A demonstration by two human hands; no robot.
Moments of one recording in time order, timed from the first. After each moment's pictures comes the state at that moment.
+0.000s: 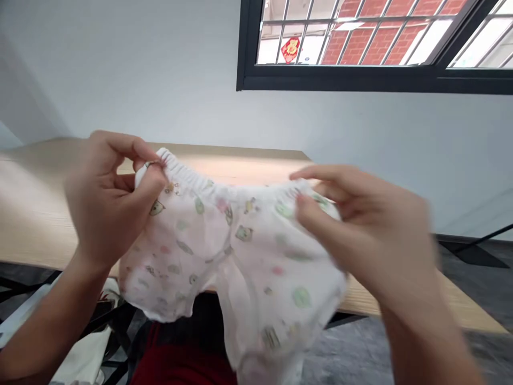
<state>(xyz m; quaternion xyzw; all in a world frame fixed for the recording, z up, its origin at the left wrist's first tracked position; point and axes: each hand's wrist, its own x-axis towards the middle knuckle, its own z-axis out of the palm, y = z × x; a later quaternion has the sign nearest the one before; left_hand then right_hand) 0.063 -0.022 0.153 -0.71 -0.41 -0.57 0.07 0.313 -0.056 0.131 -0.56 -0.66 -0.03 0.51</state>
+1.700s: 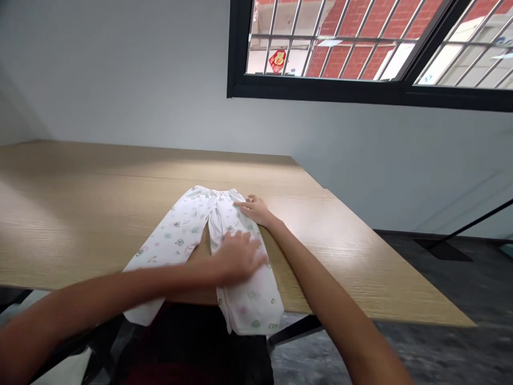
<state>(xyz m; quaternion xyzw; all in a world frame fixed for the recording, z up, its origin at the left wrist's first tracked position) 0.170 0.017 0.038 -0.92 -0.38 -0.04 -0.07 0.320 0.139 0.012 -0.60 -0.77 0.16 0.15</state>
